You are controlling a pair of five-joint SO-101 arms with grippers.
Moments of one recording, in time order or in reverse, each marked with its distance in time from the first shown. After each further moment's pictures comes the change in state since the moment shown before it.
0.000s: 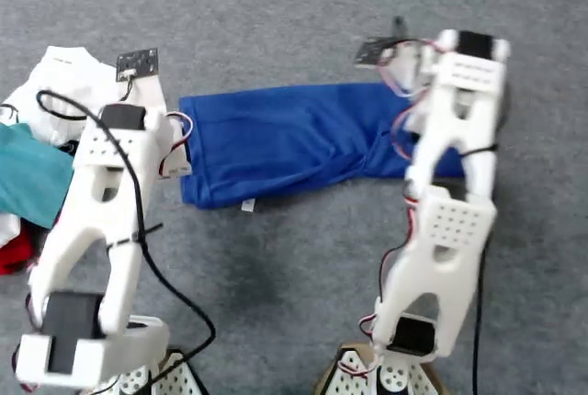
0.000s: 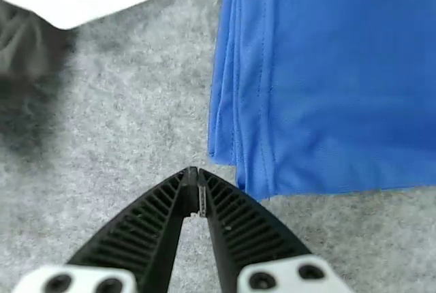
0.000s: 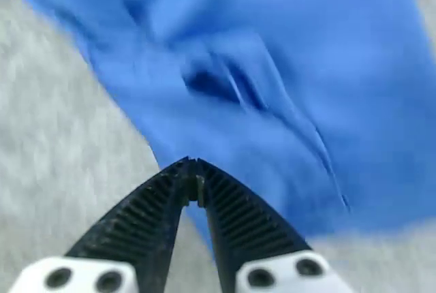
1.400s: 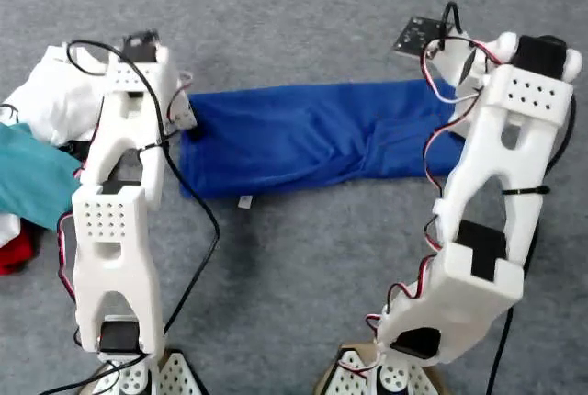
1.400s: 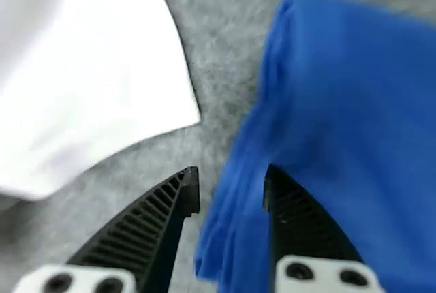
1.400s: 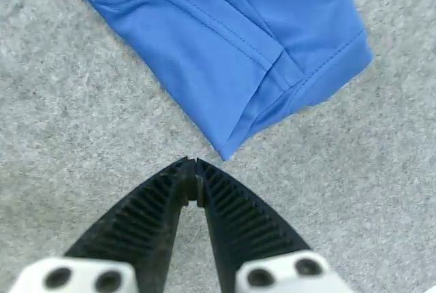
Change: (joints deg) left arm -4.0 58.2 -68.1 21.2 4.0; right arm 8.7 -31.9 21.1 -2.5 0.7
